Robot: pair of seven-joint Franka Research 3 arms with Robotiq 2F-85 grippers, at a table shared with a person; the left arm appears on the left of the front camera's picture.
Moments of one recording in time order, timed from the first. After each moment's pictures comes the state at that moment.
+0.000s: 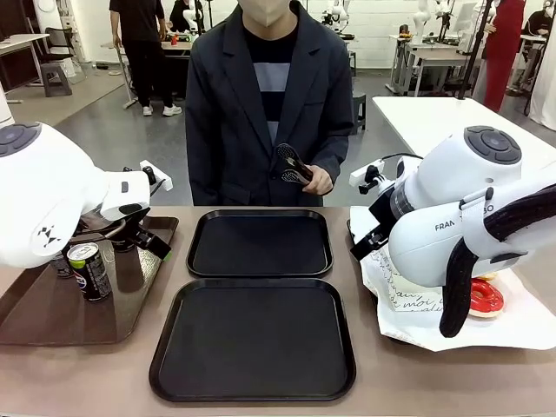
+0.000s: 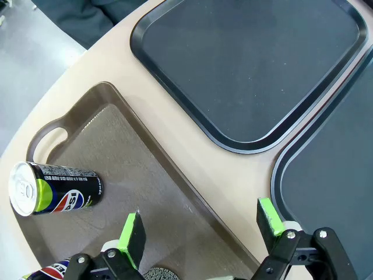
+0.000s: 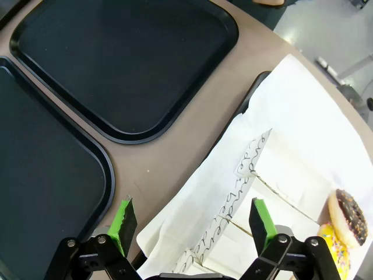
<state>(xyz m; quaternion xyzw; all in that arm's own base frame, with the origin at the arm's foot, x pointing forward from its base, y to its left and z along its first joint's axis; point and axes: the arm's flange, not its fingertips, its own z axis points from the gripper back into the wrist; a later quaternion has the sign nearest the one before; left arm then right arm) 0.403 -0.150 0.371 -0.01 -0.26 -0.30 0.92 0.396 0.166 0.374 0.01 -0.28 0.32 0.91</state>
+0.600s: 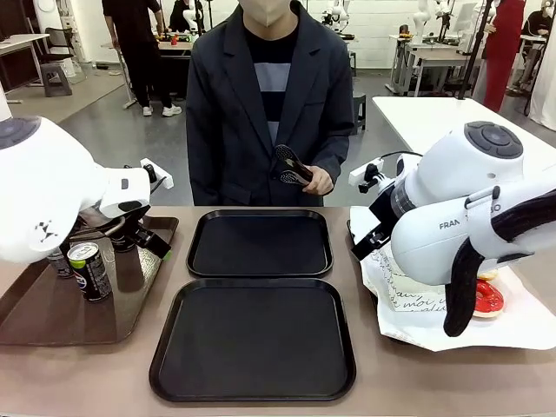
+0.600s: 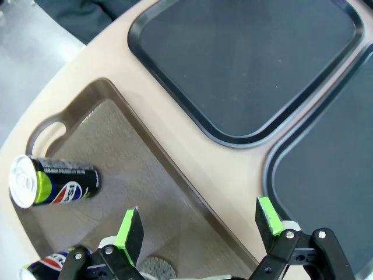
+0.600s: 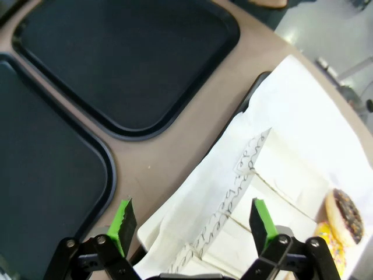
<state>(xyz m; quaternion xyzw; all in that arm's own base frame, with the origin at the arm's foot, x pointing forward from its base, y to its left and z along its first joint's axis) 0.397 -0.153 0.385 -0.01 -0.25 -0.31 0.92 0.390 0.168 0.384 0.00 -0.27 0.33 0.90</state>
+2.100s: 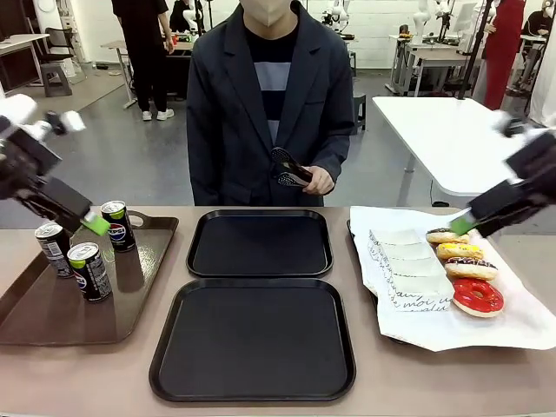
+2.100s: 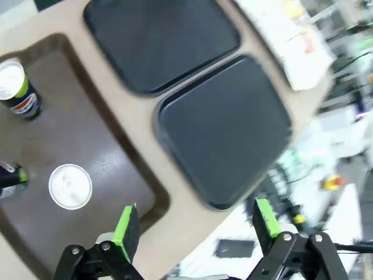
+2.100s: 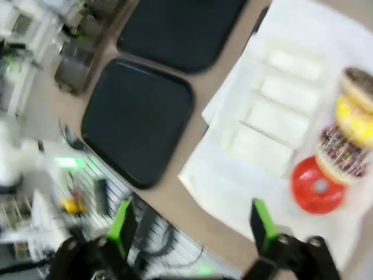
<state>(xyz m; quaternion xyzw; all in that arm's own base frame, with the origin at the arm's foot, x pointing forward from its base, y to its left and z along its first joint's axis) 0.336 -0.035 0.500 -0.30 -0.16 -0.23 0.91 0.322 -0.040 0.498 0.31 -0.16 0.17 0.92</state>
